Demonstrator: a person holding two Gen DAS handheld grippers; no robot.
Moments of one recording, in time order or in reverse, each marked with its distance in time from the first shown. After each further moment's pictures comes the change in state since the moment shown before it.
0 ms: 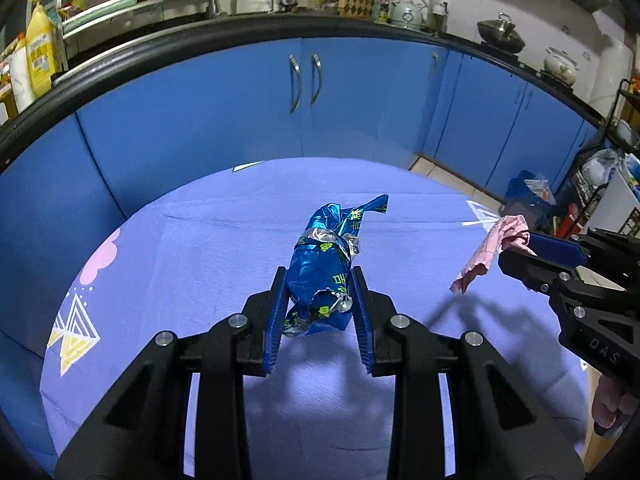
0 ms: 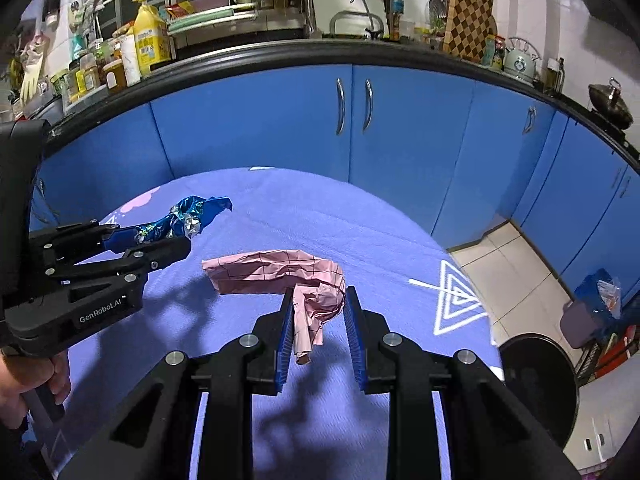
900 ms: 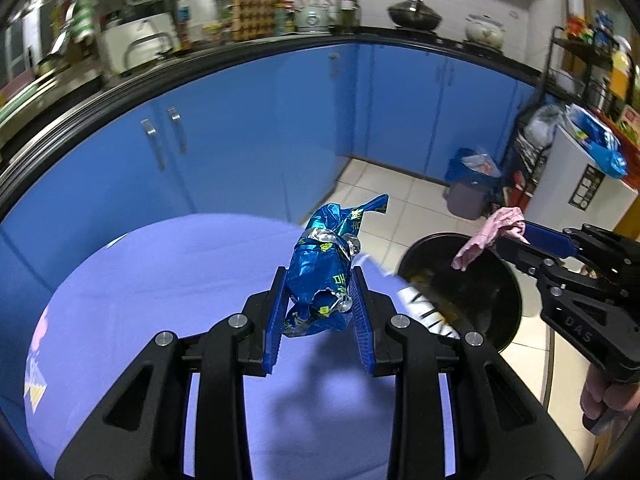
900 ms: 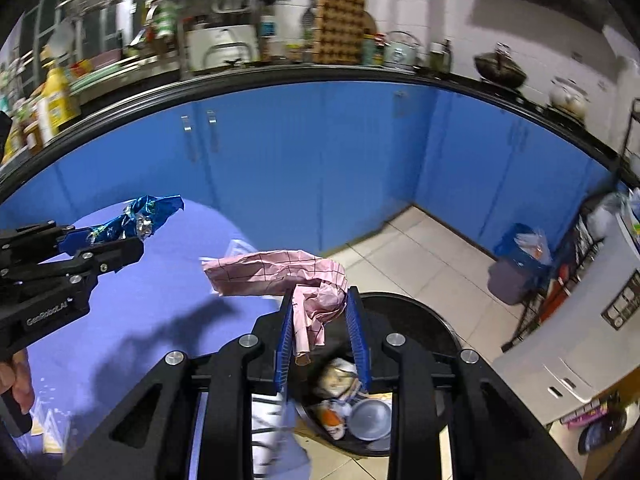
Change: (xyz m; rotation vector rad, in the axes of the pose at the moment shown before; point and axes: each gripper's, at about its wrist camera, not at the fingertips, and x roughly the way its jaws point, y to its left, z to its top) left arm 0.004 -0.193 0.040 0.217 -0.027 -0.131; right arm -0.080 -0.162 -0.062 0.216 -0.079 -0.266
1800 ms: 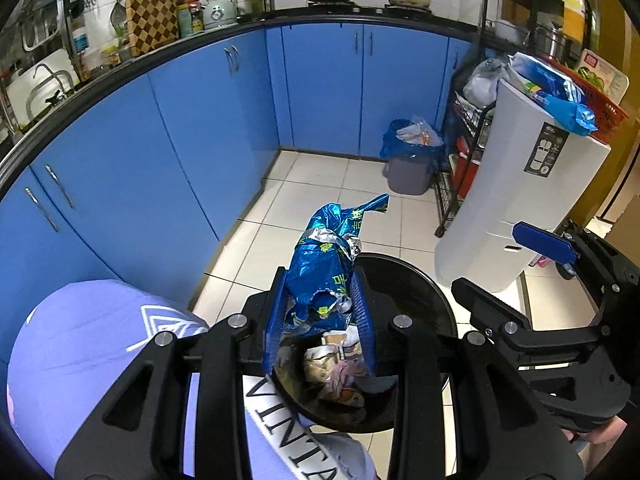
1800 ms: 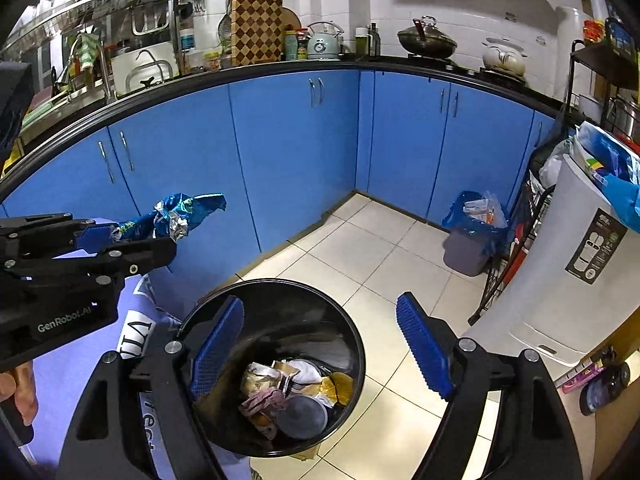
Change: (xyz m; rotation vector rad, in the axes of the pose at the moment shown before) left arm 0.076 -0.141 0.048 0.173 0.060 -0.148; right arm 0.003 -0.122 -0.032 0.145 -0.015 -0.128
